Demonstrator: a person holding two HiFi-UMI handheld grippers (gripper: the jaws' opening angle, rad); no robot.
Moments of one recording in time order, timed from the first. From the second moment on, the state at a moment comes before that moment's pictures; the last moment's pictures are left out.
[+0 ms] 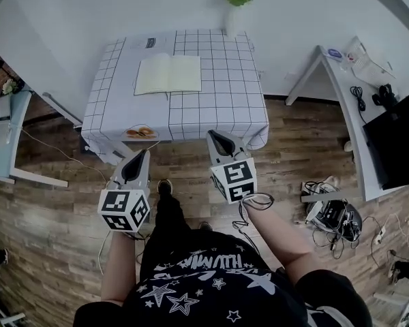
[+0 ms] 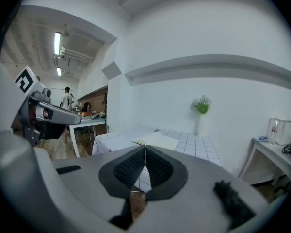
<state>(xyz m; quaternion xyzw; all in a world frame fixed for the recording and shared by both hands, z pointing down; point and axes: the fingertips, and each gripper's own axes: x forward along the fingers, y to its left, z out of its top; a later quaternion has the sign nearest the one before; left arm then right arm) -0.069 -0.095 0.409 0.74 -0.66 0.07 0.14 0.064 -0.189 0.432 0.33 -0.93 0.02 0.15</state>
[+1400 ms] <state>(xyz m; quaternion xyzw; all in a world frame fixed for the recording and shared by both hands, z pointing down) -0.295 -0.296 0.475 0.76 -0.61 0.10 0.22 -0.181 -0.352 0.537 0.25 -0.91 0.01 0.32</state>
